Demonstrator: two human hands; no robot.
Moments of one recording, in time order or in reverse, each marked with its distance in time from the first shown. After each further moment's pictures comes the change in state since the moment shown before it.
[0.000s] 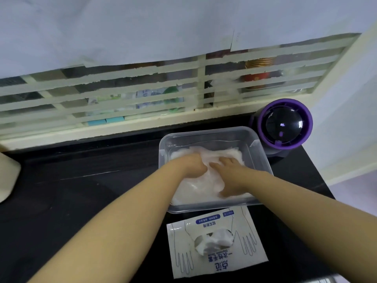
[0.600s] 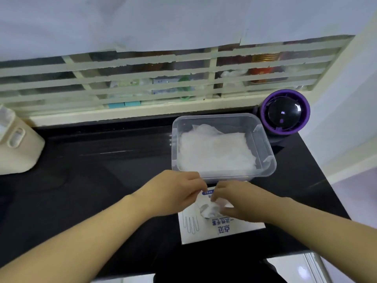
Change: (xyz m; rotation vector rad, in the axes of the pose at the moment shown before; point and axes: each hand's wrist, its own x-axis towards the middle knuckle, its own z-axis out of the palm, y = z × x) left_hand -0.141 -0.054 0.065 0.018 0.518 0.742; right_hand -0.095 -0.043 0.052 -0.010 0.177 -0.328
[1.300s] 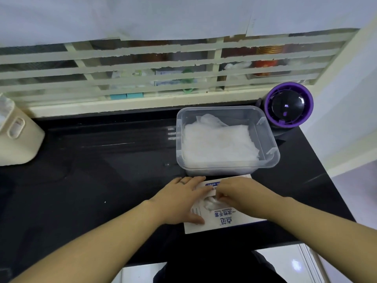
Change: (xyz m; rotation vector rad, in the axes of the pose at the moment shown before) left_hand -0.014 -0.001 0.057 0.046 -0.439 -0.239; right_hand 0.004 0.003 0.027 -0.037 0.145 -0.060
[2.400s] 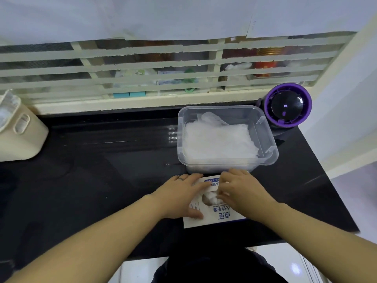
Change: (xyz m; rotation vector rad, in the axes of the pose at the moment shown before) left_hand -0.002 0.001 -0.002 -0.046 -0.019 -0.042; right_hand -0.003 -0.001 0.020 -0.237 0.361 -0.056
